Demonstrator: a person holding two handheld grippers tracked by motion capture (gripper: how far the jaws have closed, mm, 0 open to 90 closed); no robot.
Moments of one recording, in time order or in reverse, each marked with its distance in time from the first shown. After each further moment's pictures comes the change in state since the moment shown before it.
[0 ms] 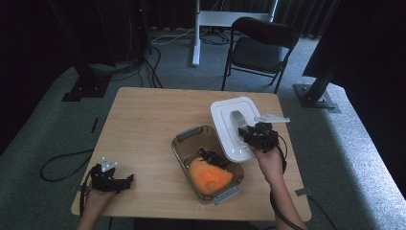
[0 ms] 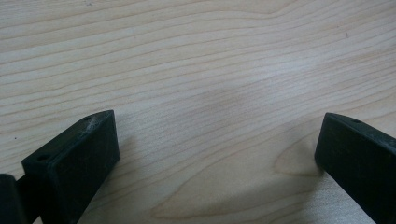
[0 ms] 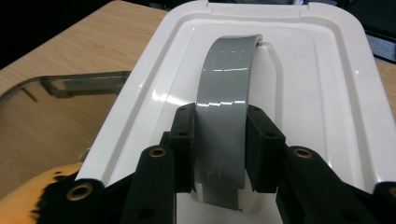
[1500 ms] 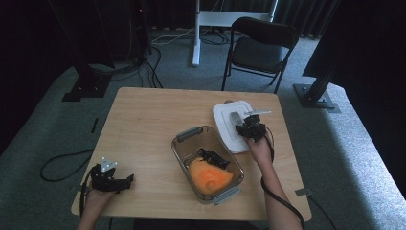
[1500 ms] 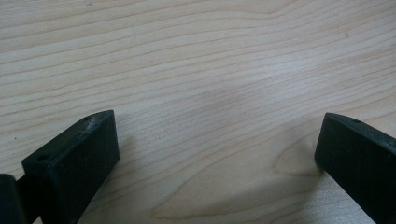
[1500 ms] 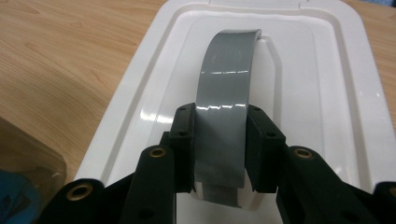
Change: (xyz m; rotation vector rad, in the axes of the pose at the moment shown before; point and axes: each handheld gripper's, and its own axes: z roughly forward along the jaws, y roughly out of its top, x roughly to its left) left arm 0.000 0.000 0.000 0.001 -0.001 -0.001; right arm -0.054 -0.016 0.106 0.147 -0.073 0.024
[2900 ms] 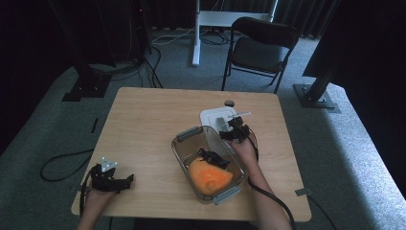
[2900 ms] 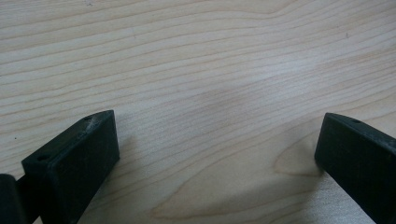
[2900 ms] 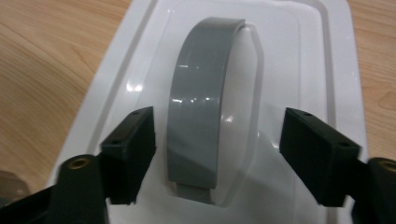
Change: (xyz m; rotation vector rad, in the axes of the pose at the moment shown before) left arm 0.000 0.000 0.000 0.000 0.000 0.000; right arm 0.025 -0.005 0.070 0.107 0.000 -0.011
